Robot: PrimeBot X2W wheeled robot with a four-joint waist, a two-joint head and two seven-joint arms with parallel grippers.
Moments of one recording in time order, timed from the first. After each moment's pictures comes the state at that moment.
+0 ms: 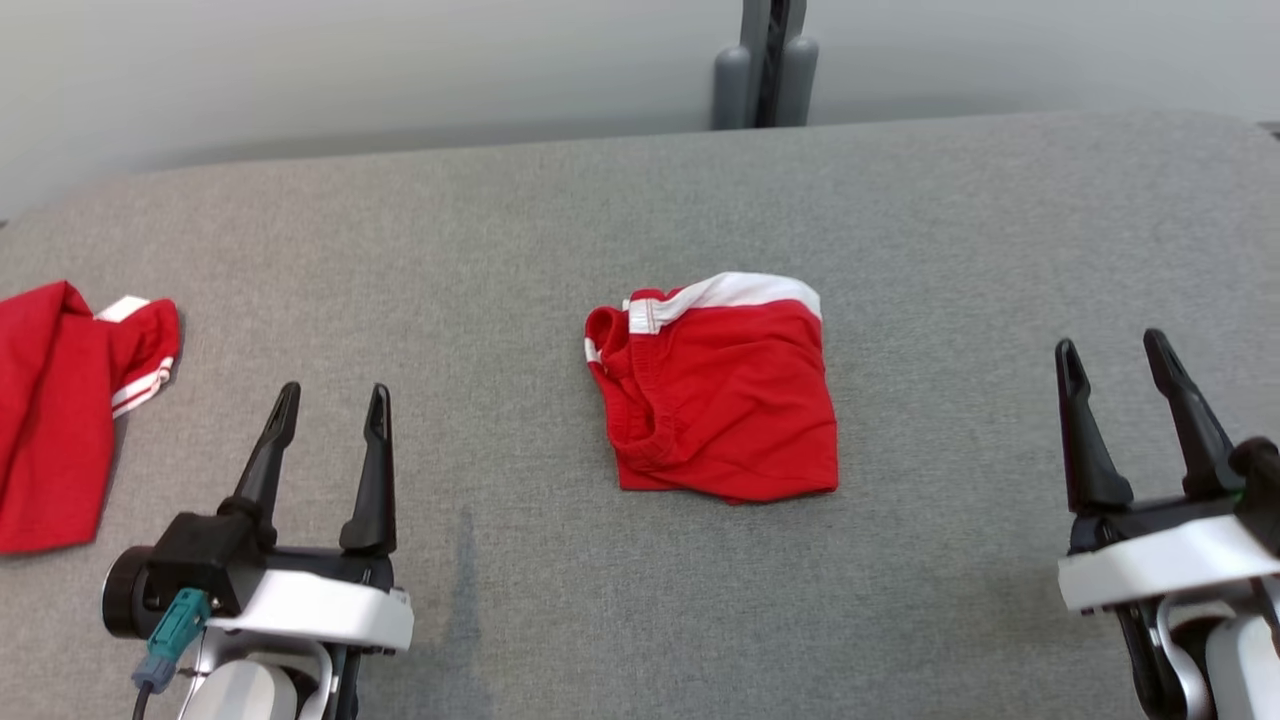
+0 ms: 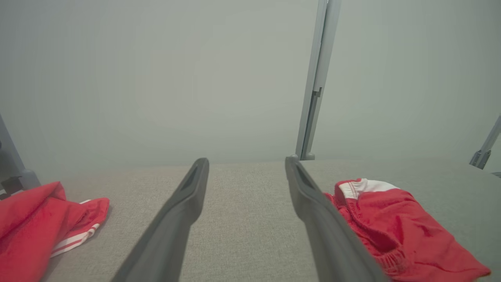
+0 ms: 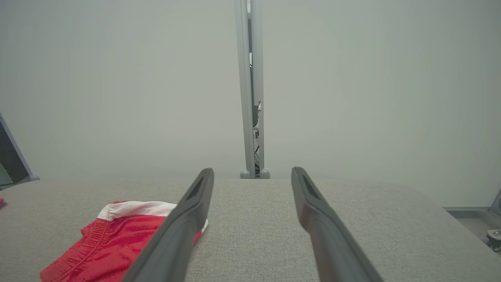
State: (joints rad) left arm -0.12 0.18 -0.18 0.09 -0.32 0.10 -0.24; right arm -0.16 -0.11 -0.02 0.05 0.19 0.13 -0.16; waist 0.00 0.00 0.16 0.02
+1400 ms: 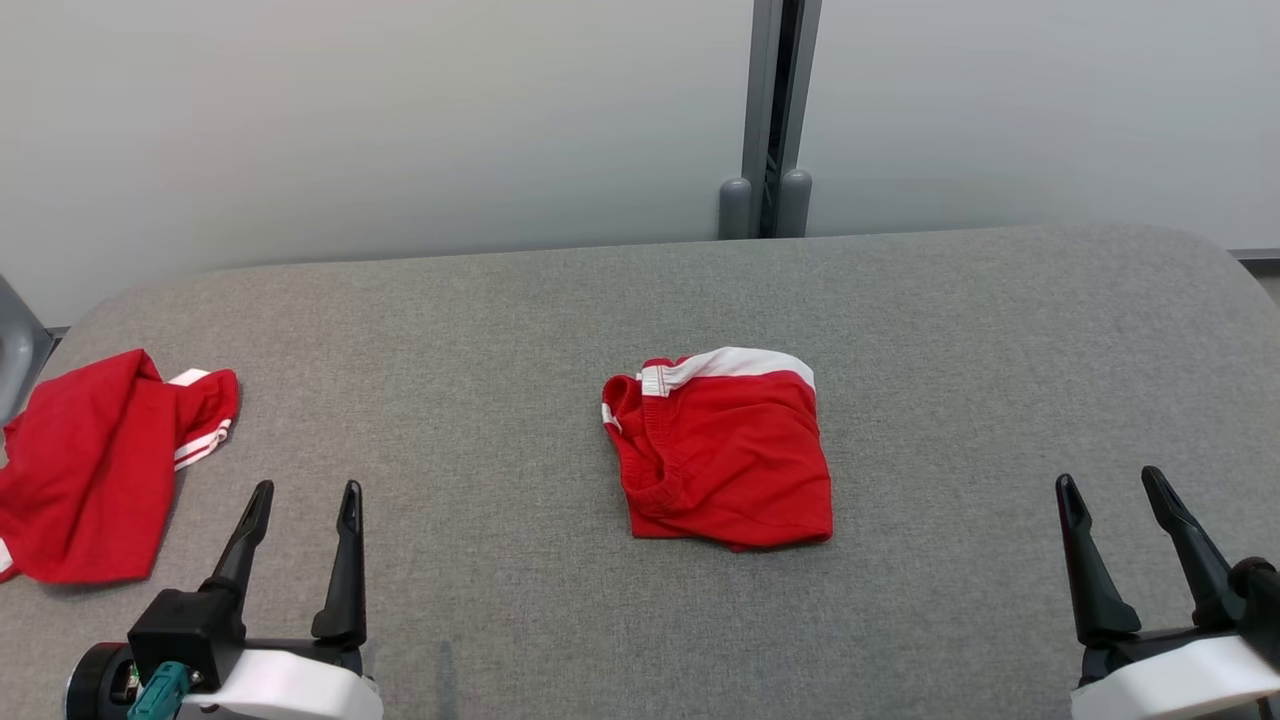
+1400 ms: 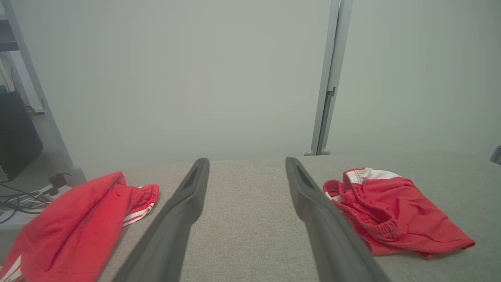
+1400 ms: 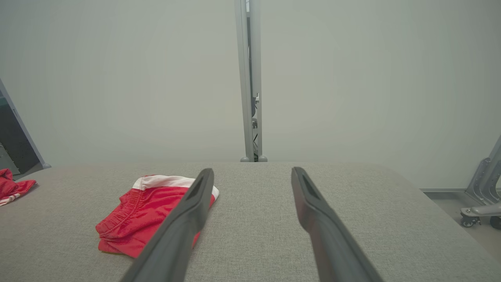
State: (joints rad) left arm 0.05 0.25 -0.18 -0.02 -0.34 0.16 -0.15; right arm 0.11 -0.07 -0.06 -0.14 0.18 0.13 -0.01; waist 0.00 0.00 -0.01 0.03
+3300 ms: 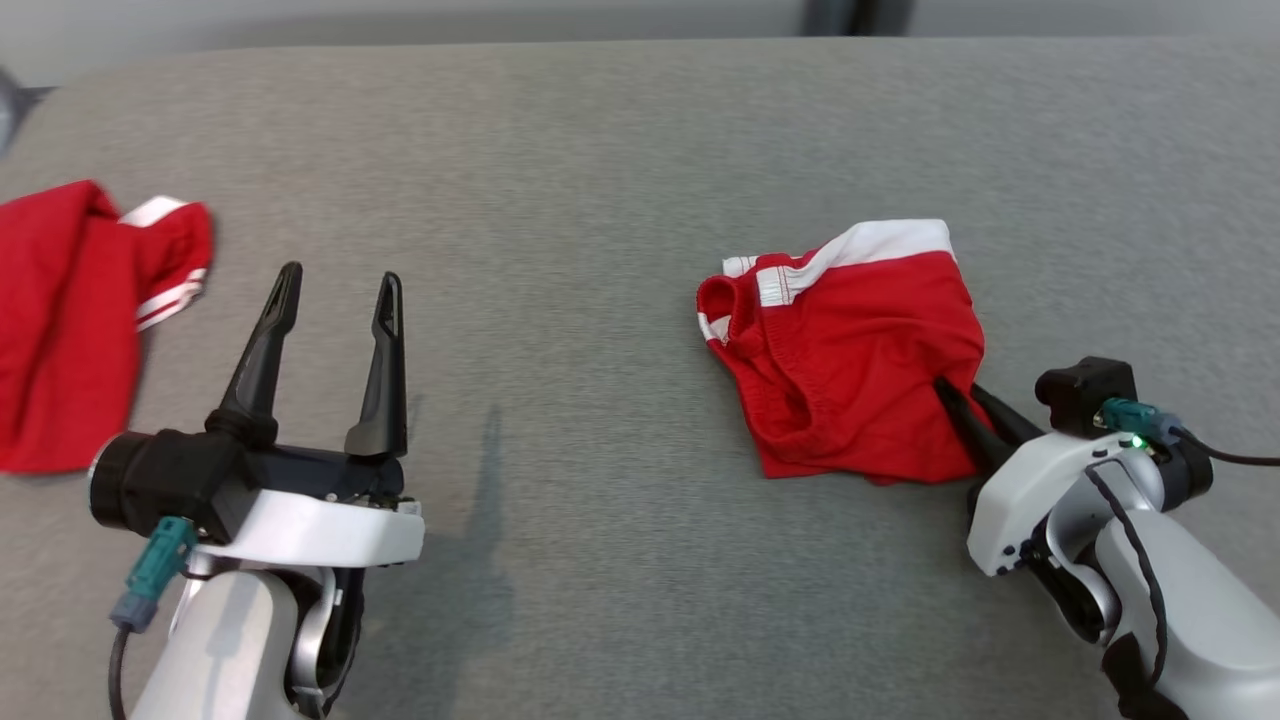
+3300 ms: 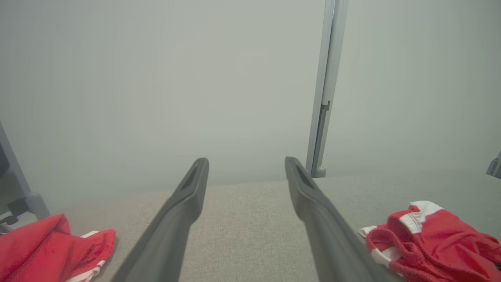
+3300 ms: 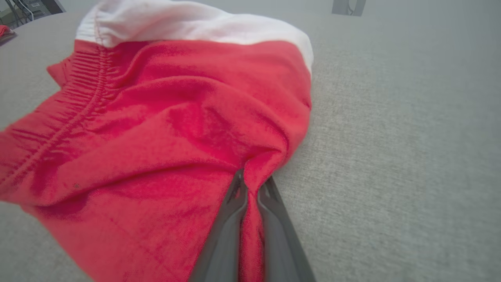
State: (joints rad) left arm -0.24 0.19 -0.21 0.03 -0.31 0.08 -0.26; right arm -0.51 -0.26 0.45 0.65 0.44 0.13 -0.06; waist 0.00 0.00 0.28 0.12
